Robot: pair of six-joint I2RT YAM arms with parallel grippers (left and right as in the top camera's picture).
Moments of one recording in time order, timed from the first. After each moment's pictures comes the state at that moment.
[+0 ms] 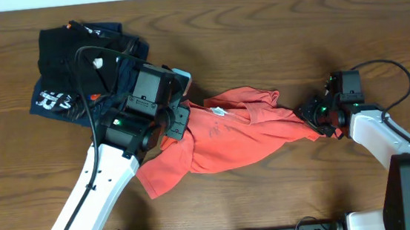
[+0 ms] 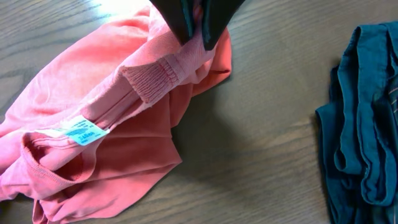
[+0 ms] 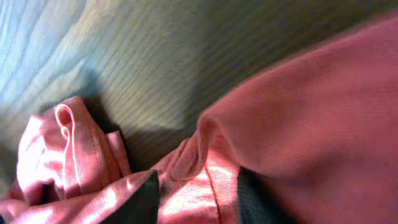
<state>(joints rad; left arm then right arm) -0.45 1.31 1.18 -0.92 0.00 -0.01 -0.02 1.57 0.72 -0.32 -0.30 0.78</state>
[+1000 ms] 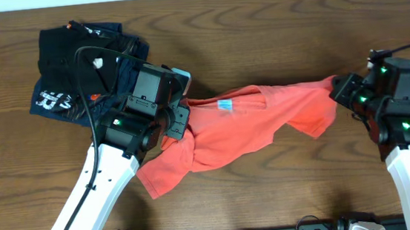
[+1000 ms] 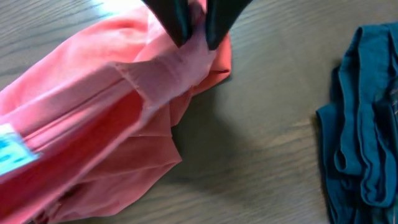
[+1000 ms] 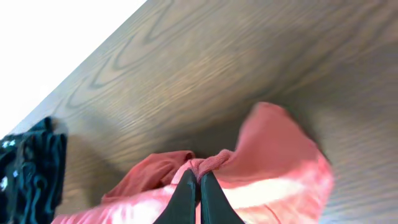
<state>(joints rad) -0.45 1.31 1.18 -0.92 0.00 -0.01 -0.16 1.12 0.84 -0.48 -0.27 0.55</state>
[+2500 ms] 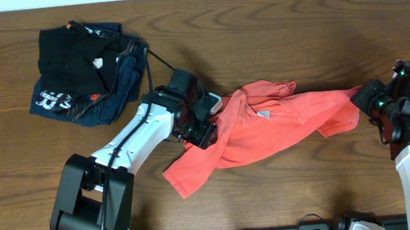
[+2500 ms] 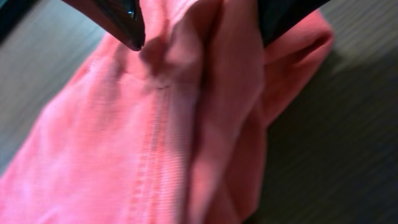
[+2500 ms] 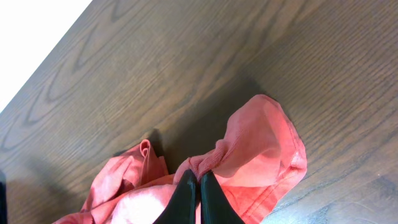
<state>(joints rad) -0.45 1.74 1.08 -0.73 0.43 0.17 -0.28 1.12 0.84 -0.56 -0.15 0.54</state>
